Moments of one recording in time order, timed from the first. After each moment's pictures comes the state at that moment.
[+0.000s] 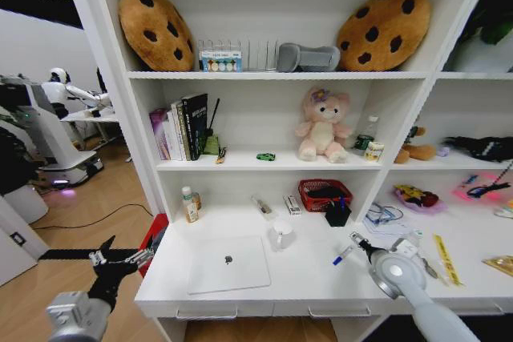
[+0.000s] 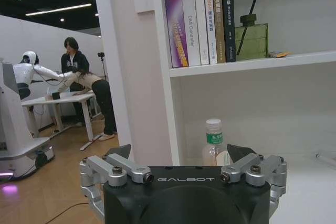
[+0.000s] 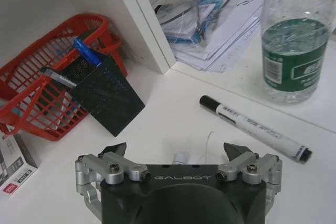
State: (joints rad) left arm 1.94 -1.14 -0.88 -2.50 -0.47 0.27 -0.26; right arm -1.24 0.89 0.53 1.82 1.49 -0.26 0.91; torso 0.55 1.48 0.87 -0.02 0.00
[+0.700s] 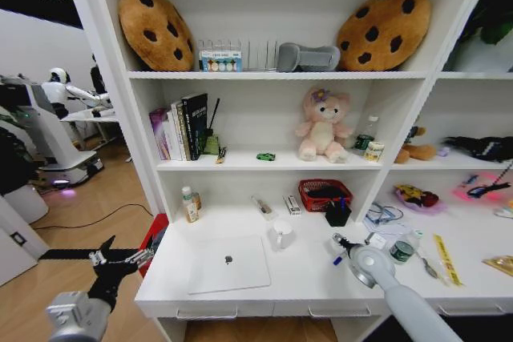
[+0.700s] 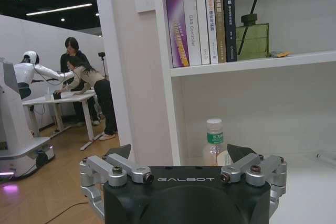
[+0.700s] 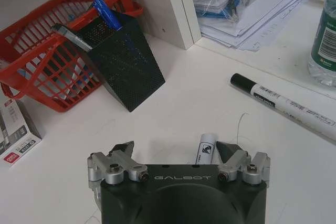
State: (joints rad) left arm 1.94 -1.14 -0.88 -2.50 -0.47 0.27 -0.26; right arm -1.13 0.89 0.39 1.72 1.46 -0.29 0.90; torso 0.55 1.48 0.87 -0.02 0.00
